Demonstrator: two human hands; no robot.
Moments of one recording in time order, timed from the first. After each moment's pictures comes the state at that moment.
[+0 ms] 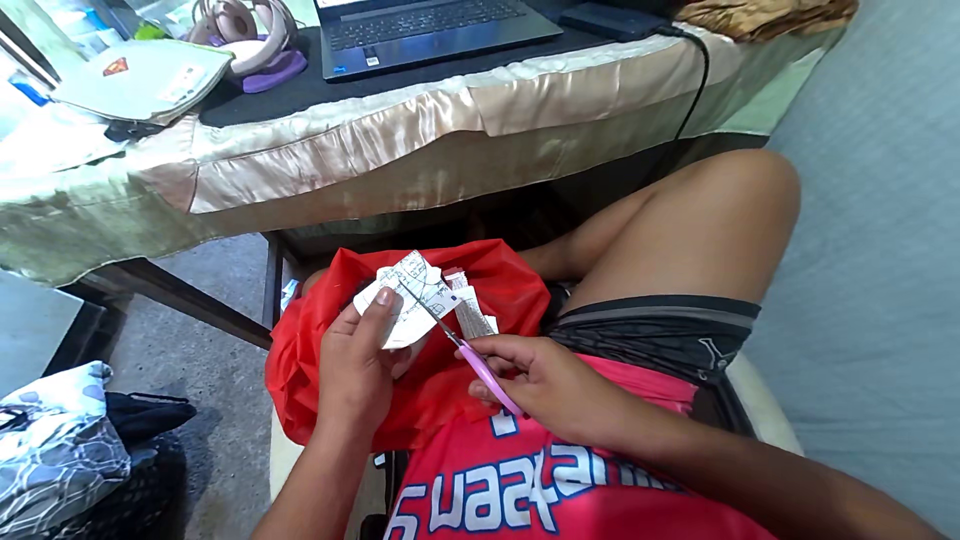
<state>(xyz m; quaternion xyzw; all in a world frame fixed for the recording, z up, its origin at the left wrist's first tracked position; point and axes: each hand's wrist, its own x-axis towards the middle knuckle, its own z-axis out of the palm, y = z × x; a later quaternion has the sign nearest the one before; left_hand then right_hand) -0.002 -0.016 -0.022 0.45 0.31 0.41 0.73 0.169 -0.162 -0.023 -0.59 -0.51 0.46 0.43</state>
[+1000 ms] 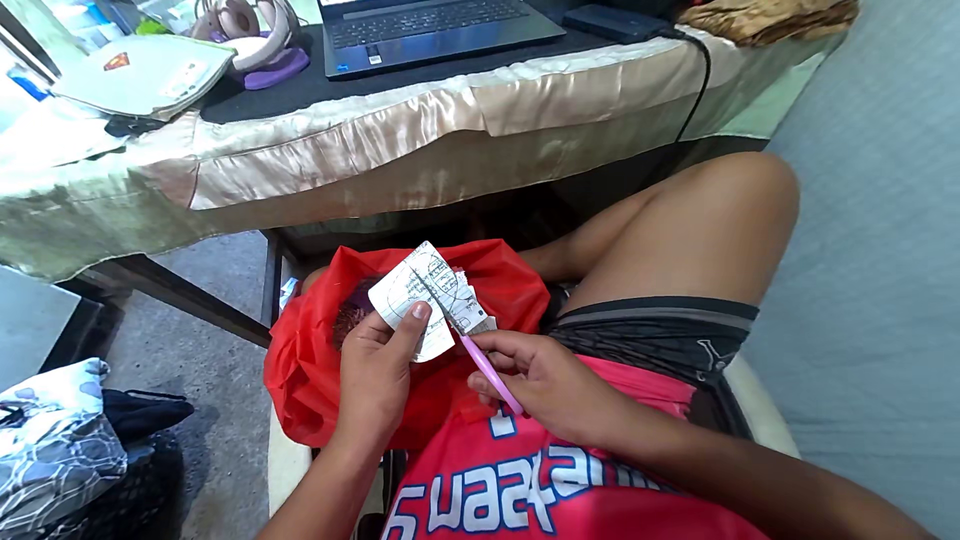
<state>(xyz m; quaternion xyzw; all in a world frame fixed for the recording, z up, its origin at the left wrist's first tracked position) 0.007 -0.032 -0.029 0.52 0.31 0.41 0.68 0.164 -0.161 -0.023 -0.57 -0.47 0.48 0.48</state>
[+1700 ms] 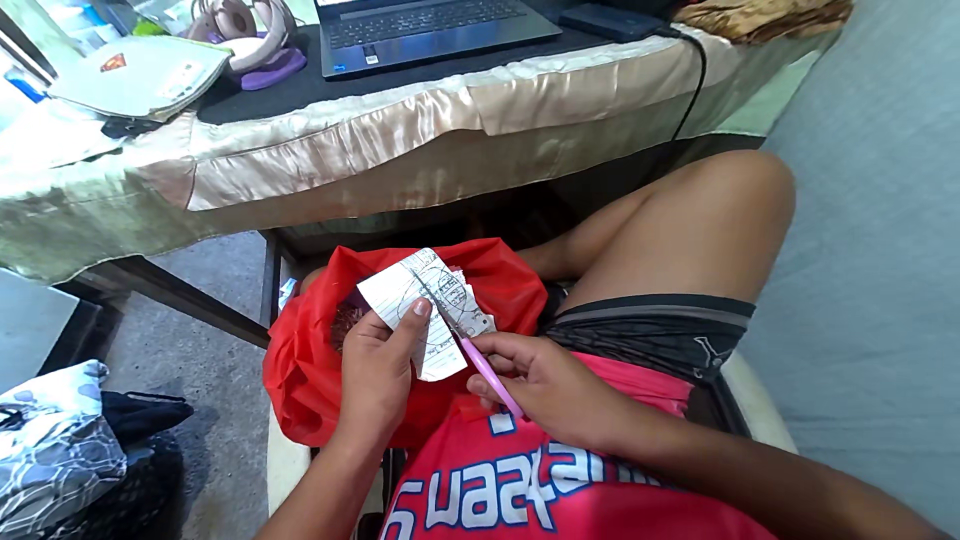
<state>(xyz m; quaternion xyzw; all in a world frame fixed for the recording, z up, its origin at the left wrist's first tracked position) 0.011 -0.033 -0.029 0.52 0.28 0.43 0.69 0.162 -0.165 -0.019 -0.57 -0.47 0.48 0.46</state>
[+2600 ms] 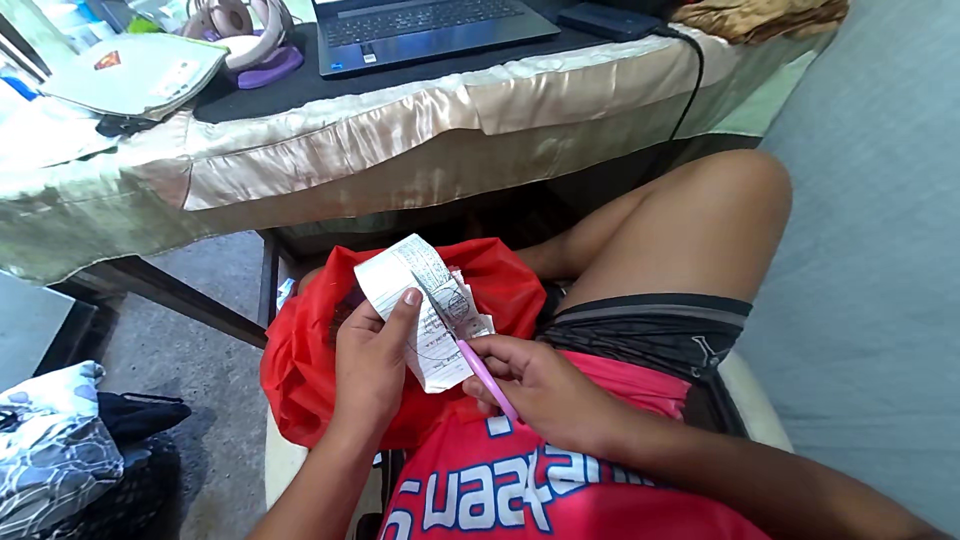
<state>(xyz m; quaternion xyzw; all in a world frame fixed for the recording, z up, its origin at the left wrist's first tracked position) 0.013 -0.025 -0.026 0.52 0.28 0.43 0.68 0.158 -0.165 -0.021 -0.58 -0.46 0.49 0.47</state>
